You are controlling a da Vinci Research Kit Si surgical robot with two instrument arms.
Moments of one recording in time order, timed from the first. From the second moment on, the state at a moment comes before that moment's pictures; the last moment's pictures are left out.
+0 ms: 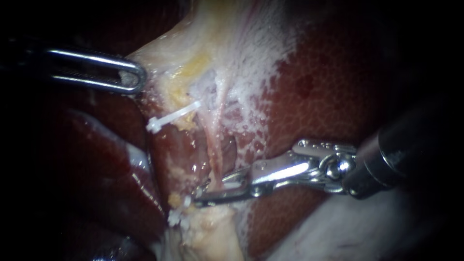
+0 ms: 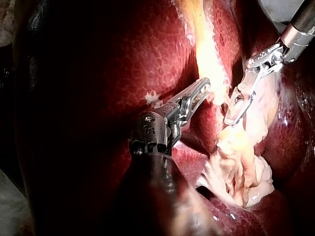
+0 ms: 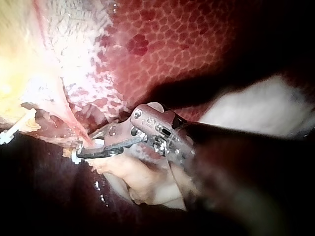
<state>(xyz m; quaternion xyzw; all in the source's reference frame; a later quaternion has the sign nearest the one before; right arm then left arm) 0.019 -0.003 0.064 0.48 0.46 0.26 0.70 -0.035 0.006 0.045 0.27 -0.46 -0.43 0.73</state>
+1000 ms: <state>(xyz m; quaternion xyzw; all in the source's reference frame) 0.020 -0.004 0.065 0.38 0.54 0.11 0.75 -0.035 0.006 0.045 0.27 -0.46 -0.43 0.73</state>
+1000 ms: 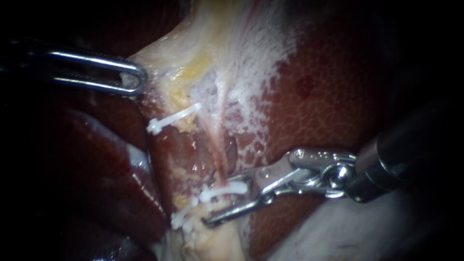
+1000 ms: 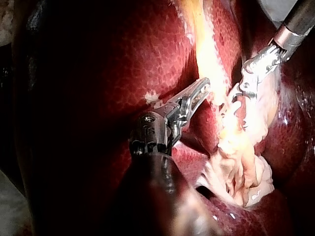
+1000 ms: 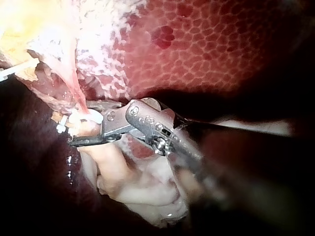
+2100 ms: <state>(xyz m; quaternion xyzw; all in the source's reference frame) 0.009 0.002 0.060 0.30 0.56 0.11 0.77 -0.035 0.006 0.047 0.26 -0.46 -0.43 0.73</state>
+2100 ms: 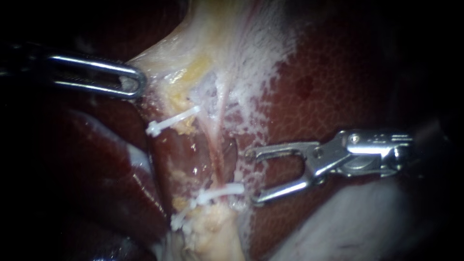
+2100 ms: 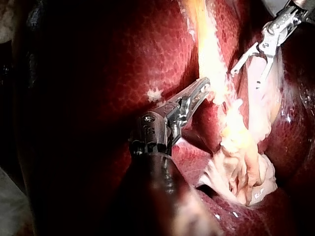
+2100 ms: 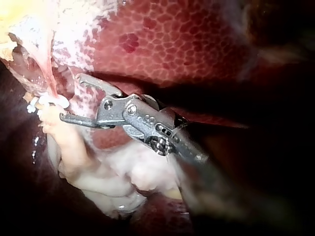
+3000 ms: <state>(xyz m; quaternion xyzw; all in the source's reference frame) 0.006 0.003 0.059 0.30 0.56 0.11 0.77 -0.037 0.003 0.054 0.27 -0.45 -0.42 0.74</state>
